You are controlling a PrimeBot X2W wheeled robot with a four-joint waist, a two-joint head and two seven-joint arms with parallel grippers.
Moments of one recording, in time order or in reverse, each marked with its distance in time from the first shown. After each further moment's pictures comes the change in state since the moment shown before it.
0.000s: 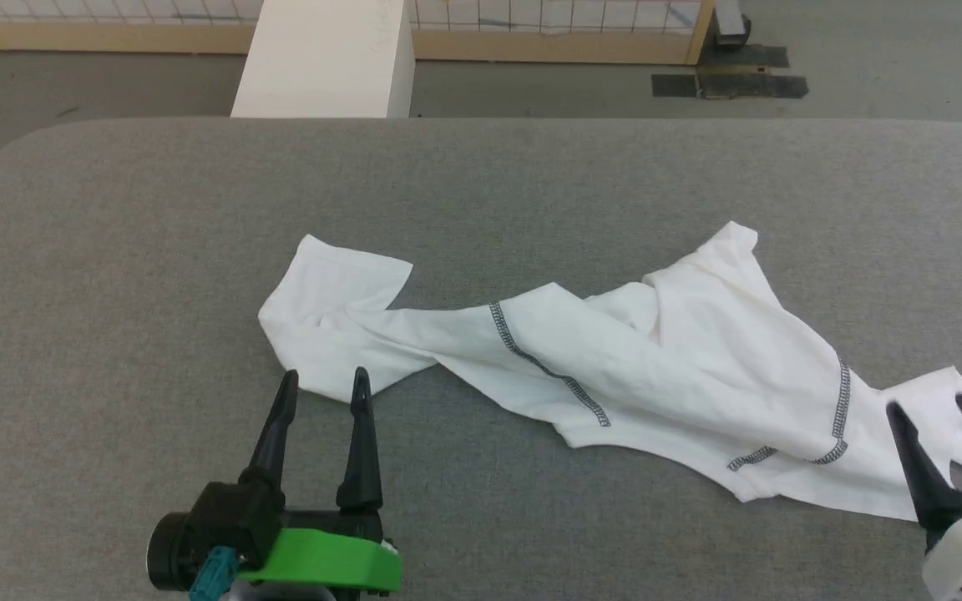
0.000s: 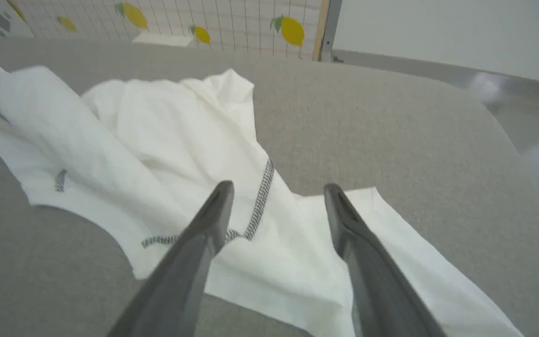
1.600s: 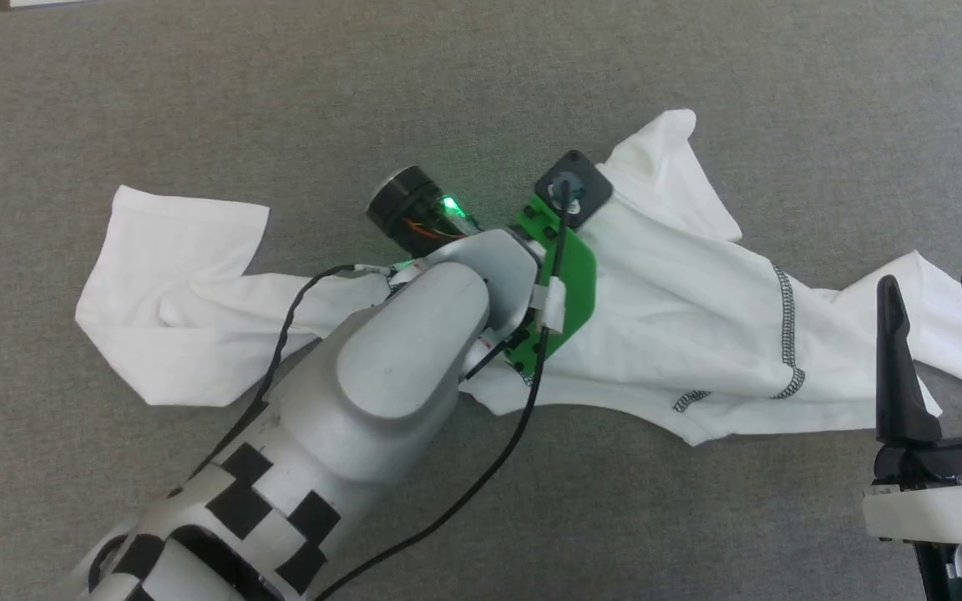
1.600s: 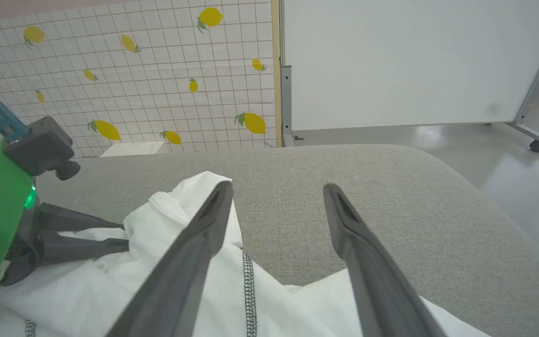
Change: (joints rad) left arm -1.011 -0.022 -0.610 0.778 -0.119 -0.260 0.707; right arm -0.102 0.289 0.009 -0.203 -0.143 0.000 -0.302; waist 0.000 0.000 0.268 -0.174
